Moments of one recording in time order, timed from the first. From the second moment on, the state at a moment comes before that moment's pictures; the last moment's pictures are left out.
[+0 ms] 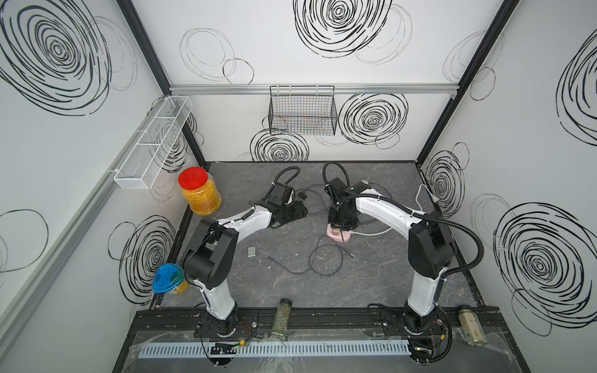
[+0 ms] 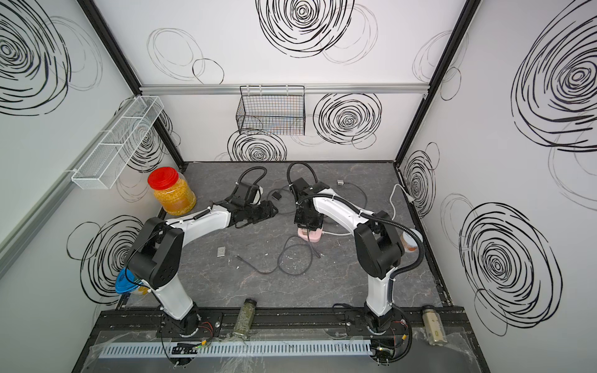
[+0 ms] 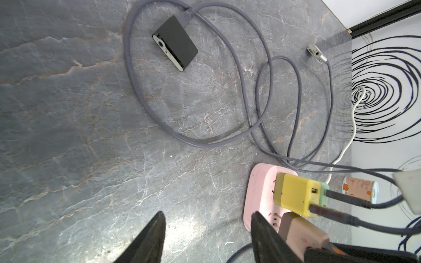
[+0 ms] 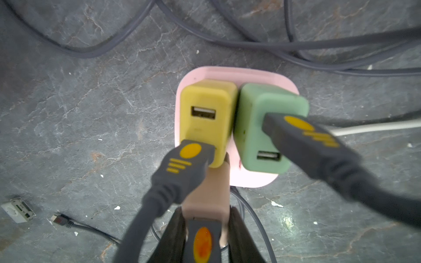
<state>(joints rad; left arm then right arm) -0.44 1.76 1.11 -0.21 0.26 -0.68 0.64 1.88 1.51 -1.04 -0.03 0.76</state>
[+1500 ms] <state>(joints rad) -0.46 1.76 1.14 -0.25 0.24 -0.68 0.67 1.91 1.54 -1.04 0.01 0.71</state>
